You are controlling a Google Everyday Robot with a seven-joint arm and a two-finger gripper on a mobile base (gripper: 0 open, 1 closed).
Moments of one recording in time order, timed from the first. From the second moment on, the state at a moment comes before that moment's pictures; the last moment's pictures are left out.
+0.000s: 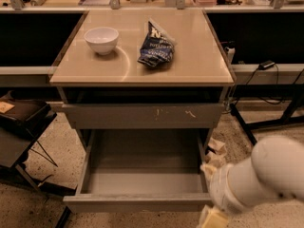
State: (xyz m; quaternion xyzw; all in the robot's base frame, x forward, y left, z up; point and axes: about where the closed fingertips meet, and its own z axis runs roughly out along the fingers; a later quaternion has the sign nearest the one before) arm 0.333 -0.125 0.682 -0.58 0.78 0.15 0.18
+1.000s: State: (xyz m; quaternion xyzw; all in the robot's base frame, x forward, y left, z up) arm 0.291 -0.113 0.577 -0.55 0.81 0.15 0.16
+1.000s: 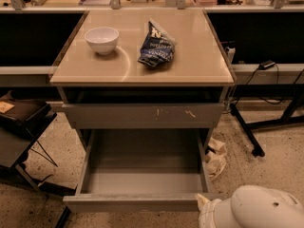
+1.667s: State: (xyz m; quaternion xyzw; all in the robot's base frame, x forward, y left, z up) arm 0.290 -0.117 0.515 -0.51 0.83 0.14 0.15
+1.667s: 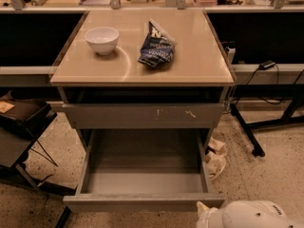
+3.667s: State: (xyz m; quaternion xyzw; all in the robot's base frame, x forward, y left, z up) arm 0.347 -0.089 0.428 -0.52 0.82 0.21 0.10
